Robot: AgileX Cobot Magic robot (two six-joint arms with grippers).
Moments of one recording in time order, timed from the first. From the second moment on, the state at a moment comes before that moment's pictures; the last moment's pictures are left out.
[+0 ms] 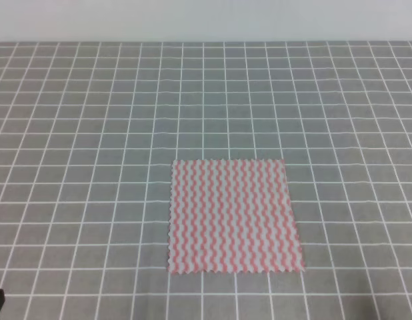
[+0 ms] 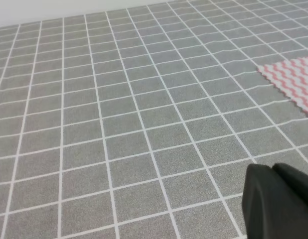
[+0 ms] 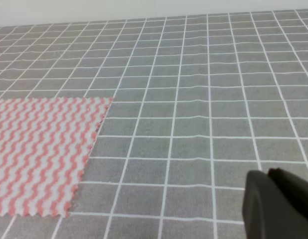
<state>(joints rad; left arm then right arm) -0.19 0.00 0.00 -0.13 0.32 0.19 0.09 -0.03 0.02 0.26 0.33 -0.11</state>
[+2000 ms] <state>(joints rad) -0.19 0.00 0.00 -0.80 0.10 0.19 0.09 -0.02 0.01 0.79 0.08 -0.11</state>
